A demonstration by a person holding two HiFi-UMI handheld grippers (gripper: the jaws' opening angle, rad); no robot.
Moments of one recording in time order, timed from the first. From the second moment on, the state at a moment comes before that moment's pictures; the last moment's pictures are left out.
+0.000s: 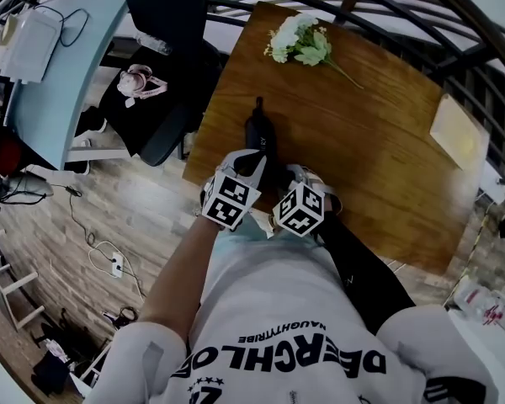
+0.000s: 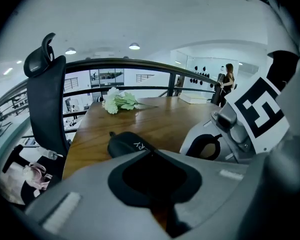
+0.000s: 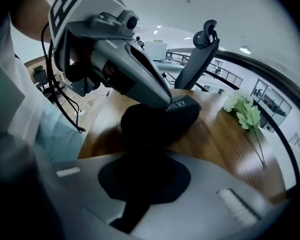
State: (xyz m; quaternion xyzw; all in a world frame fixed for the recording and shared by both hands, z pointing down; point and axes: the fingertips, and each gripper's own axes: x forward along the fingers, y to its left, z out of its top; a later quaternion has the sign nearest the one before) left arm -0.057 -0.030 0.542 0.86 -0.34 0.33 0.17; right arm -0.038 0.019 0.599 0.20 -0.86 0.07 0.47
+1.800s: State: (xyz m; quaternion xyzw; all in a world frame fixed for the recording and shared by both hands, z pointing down) left arm 0.005 0.037 0.551 0.91 -0.17 0.35 0.17; right arm 0.013 -0.046 0.587 0.32 -0.82 0.09 0.47
